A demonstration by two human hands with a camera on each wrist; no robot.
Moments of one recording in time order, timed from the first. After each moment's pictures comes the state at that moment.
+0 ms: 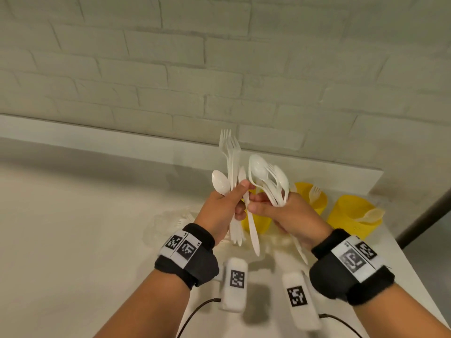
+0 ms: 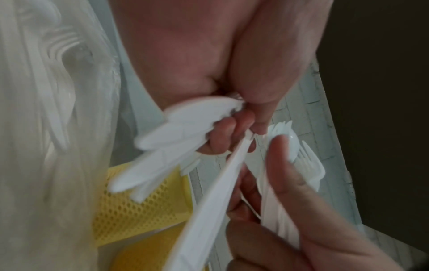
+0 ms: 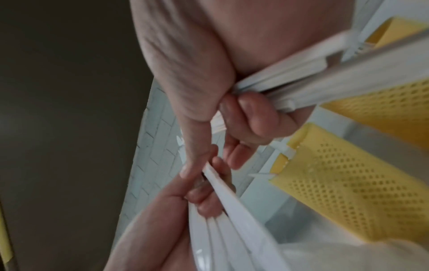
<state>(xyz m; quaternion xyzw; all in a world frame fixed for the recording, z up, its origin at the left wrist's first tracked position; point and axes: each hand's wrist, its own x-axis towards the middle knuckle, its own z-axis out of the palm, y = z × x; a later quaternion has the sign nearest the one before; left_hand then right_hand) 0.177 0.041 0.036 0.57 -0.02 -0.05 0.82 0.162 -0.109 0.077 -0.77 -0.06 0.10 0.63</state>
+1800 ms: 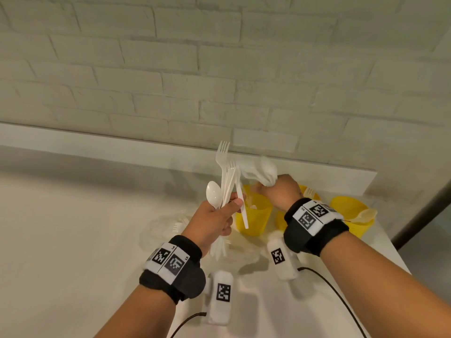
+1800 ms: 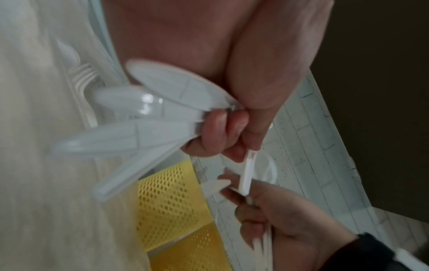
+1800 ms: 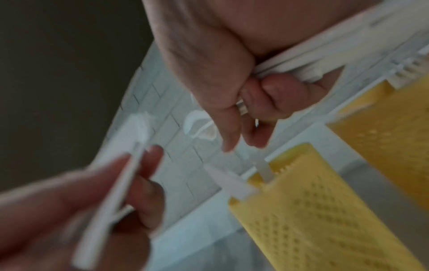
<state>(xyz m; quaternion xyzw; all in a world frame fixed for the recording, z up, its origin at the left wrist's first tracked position) 0.167 0.051 0.026 0.62 0.00 -0.07 0.78 0.241 -0.114 0.060 -0.92 0.04 0.00 0.39</state>
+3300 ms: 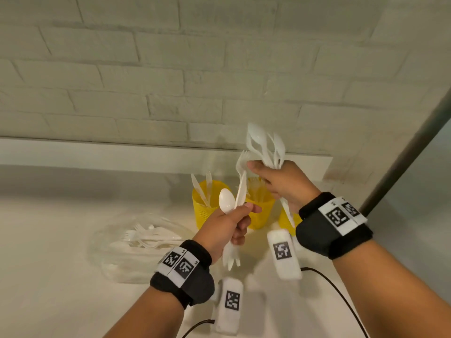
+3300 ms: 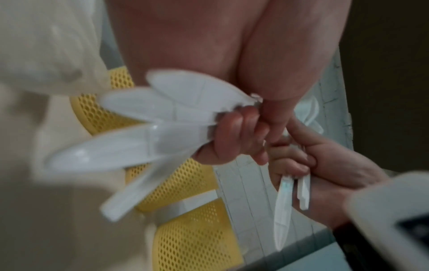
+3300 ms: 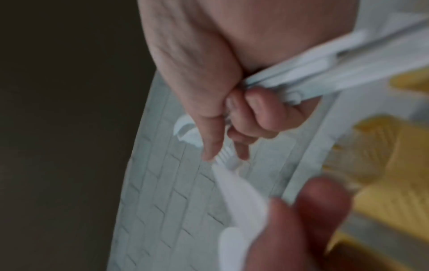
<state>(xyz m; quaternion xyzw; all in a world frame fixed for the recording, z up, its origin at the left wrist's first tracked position) 0.180 -0.053 0.018 0.58 -0.04 -0.21 0.79 0.213 -0.197 0.098 -0.79 0.05 0.00 0.61</state>
